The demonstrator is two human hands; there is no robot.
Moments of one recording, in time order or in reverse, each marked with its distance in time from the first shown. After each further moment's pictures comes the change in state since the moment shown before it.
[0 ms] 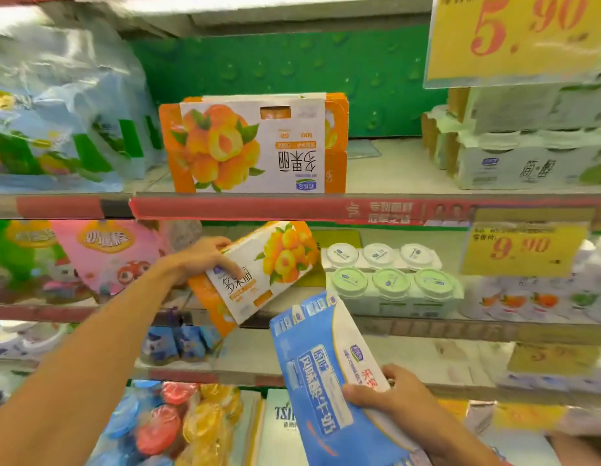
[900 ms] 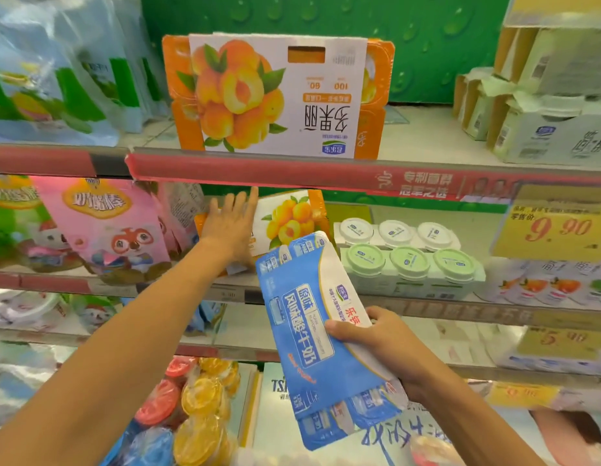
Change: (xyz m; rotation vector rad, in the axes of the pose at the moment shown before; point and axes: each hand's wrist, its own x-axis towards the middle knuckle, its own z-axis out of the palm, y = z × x) left_hand 0.052 -0.020 0.051 1.156 0.435 0.252; right_hand 0.032 -0.044 0.035 0.184 -0.009 -0.001
